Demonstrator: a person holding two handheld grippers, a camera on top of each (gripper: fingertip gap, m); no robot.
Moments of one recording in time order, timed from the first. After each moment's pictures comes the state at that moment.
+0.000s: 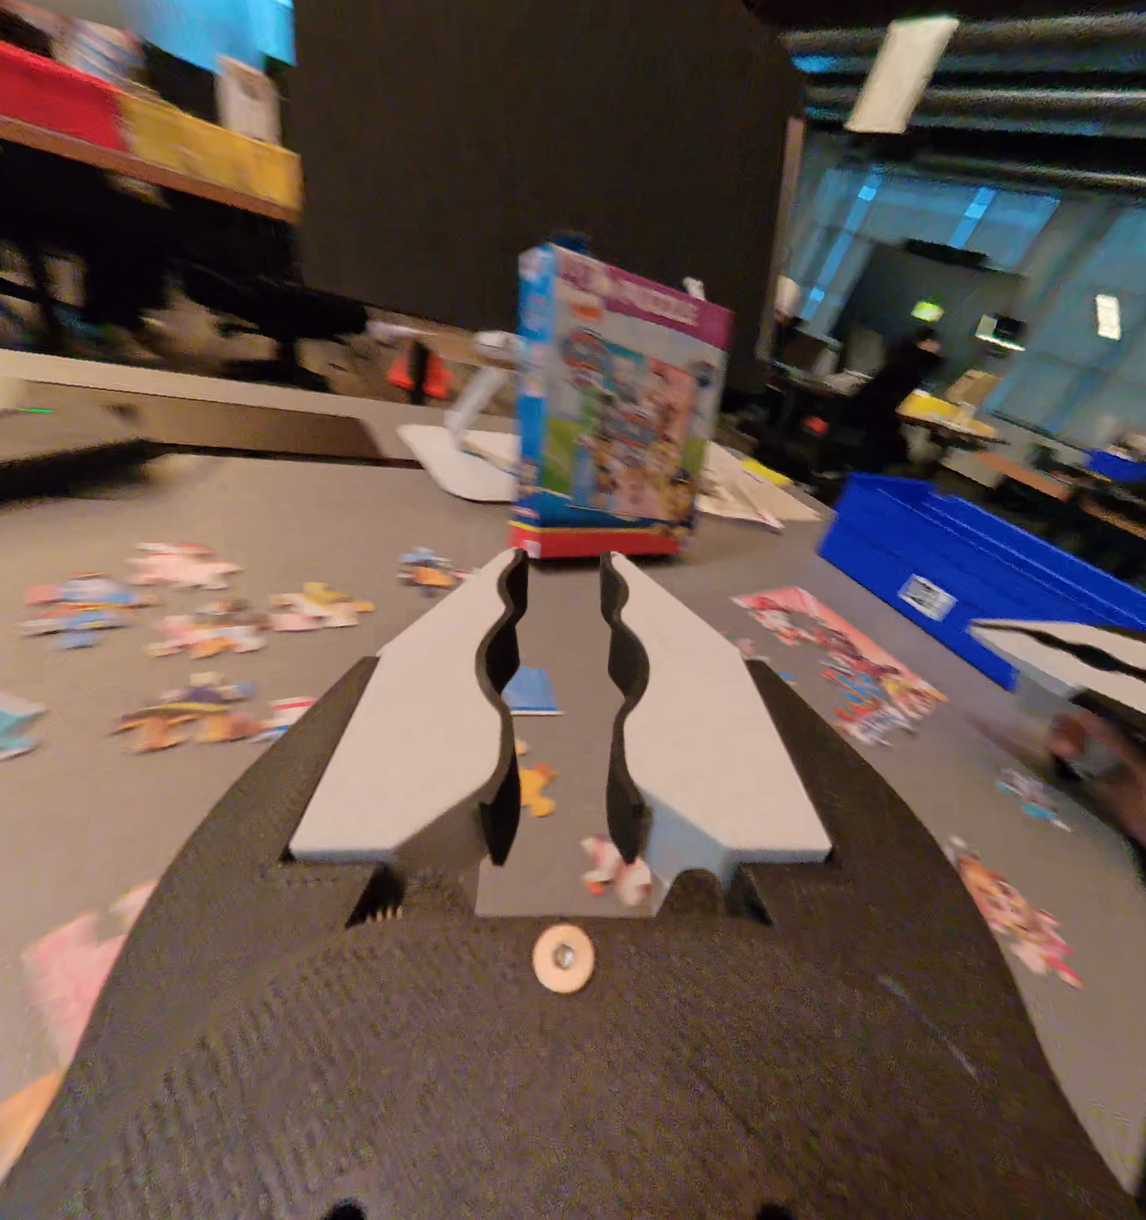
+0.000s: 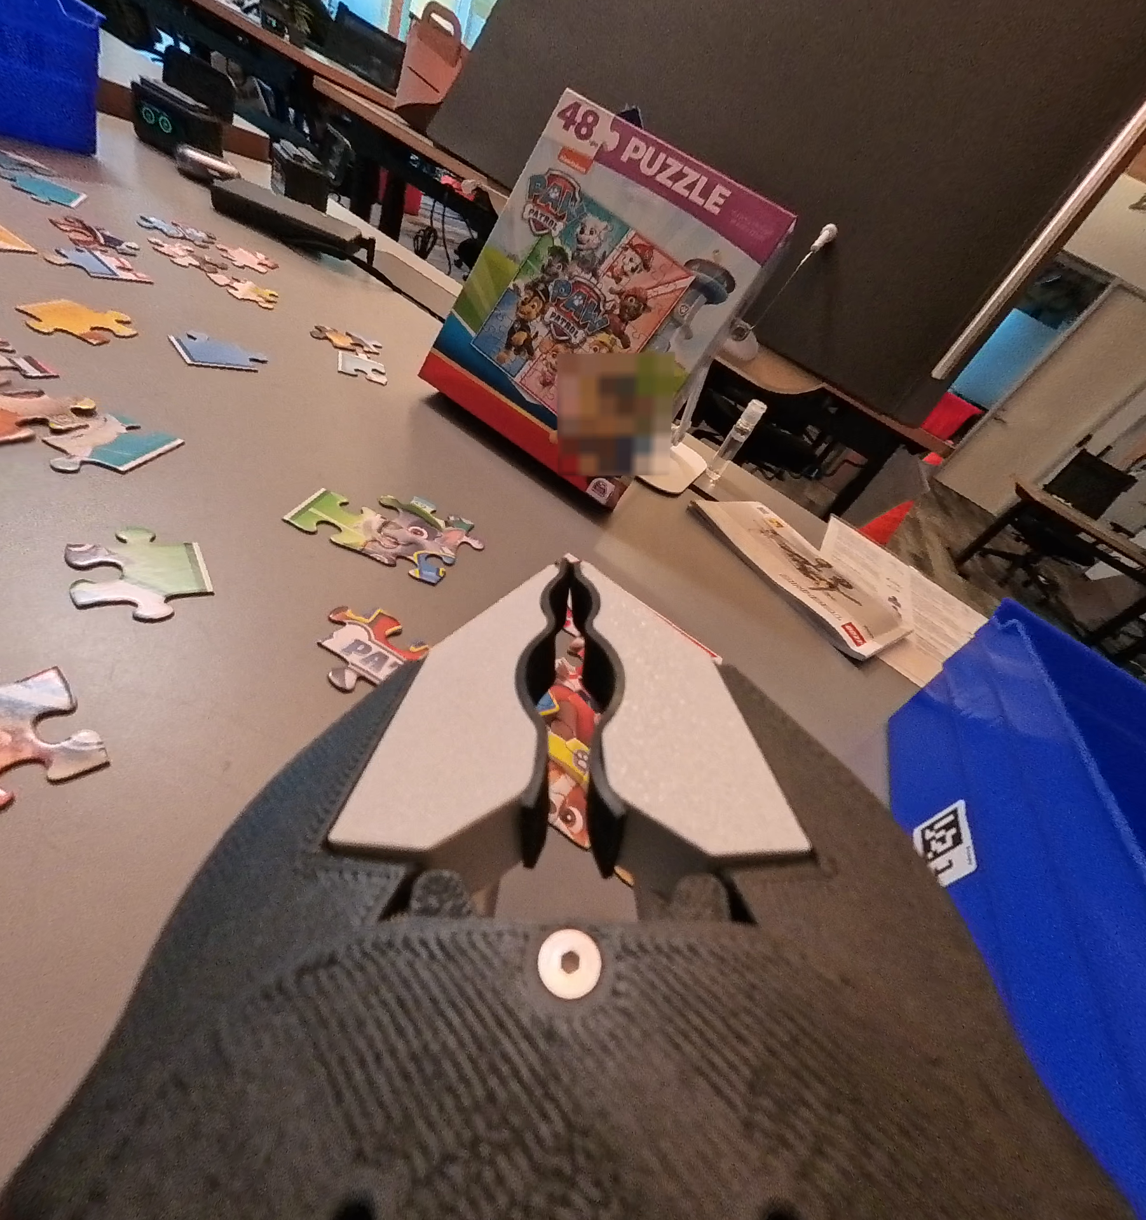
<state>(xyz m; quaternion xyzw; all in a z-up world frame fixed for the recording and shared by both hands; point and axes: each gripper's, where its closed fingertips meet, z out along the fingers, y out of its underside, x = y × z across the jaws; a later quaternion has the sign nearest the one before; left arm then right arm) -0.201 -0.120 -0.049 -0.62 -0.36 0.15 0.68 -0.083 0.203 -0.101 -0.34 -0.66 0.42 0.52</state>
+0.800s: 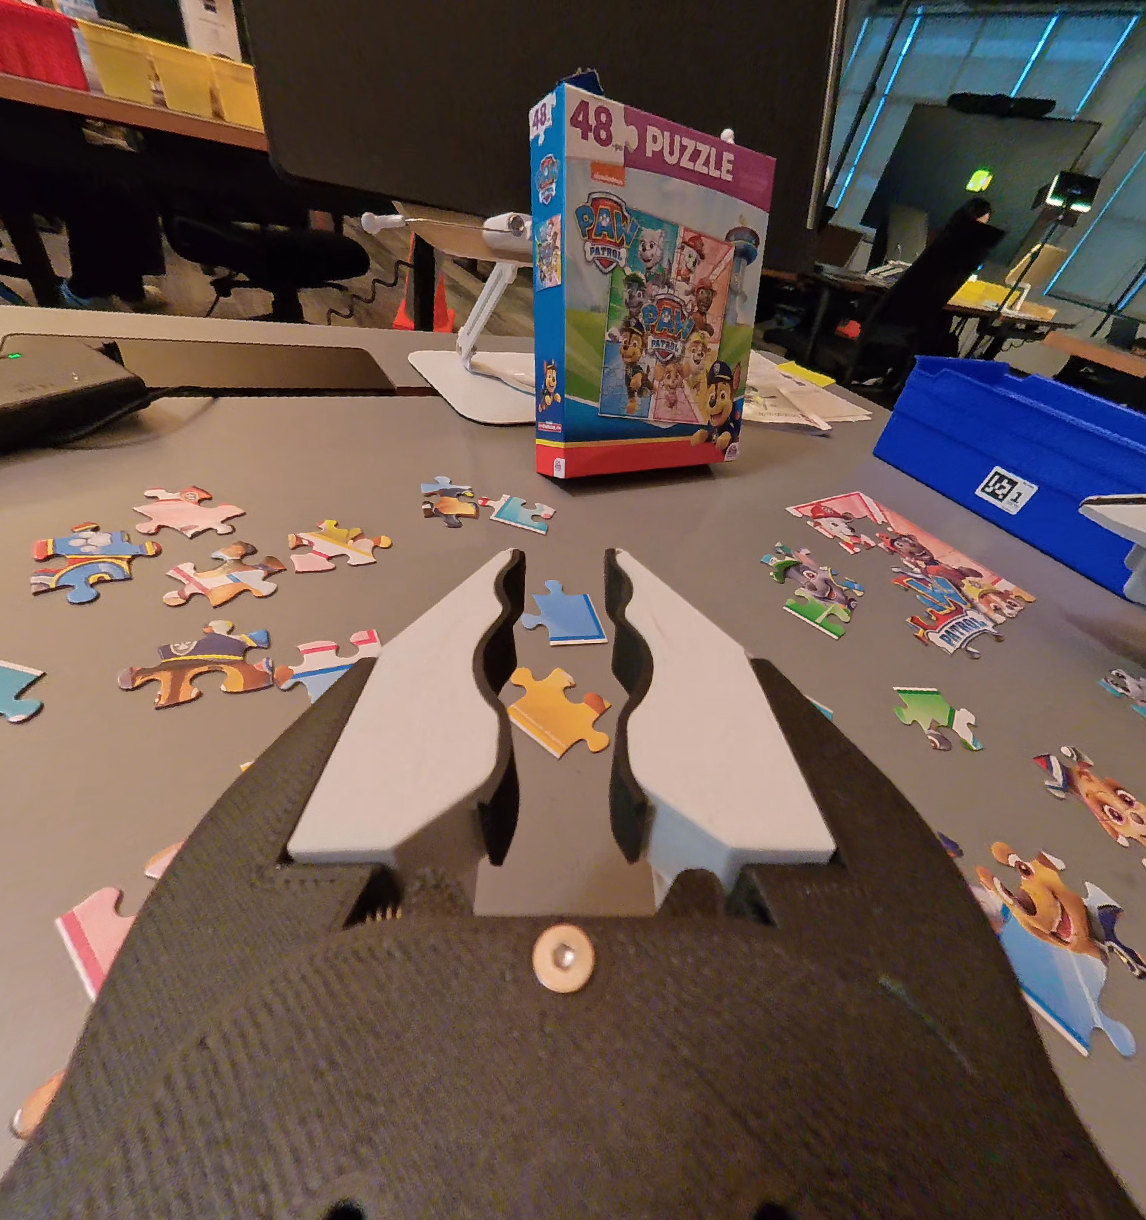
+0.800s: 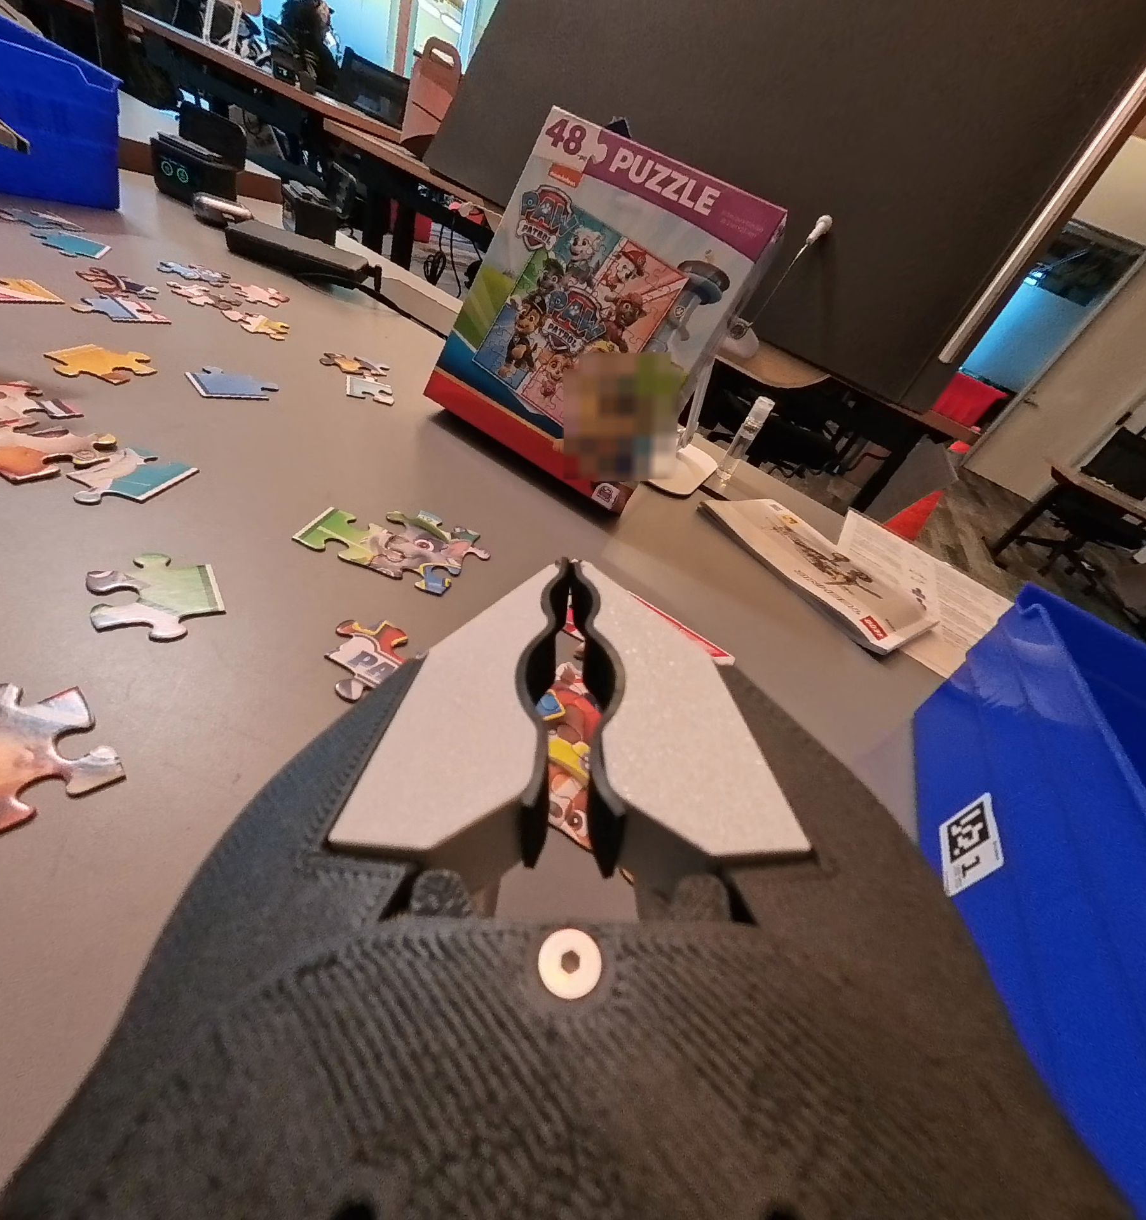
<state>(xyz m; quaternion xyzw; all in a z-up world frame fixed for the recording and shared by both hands) -0.209 -0.114 -0.097 -0.68 -0.34 0.17 0.63 -0.083 0.206 -0.099 -0.35 -0.65 0.44 0.51</state>
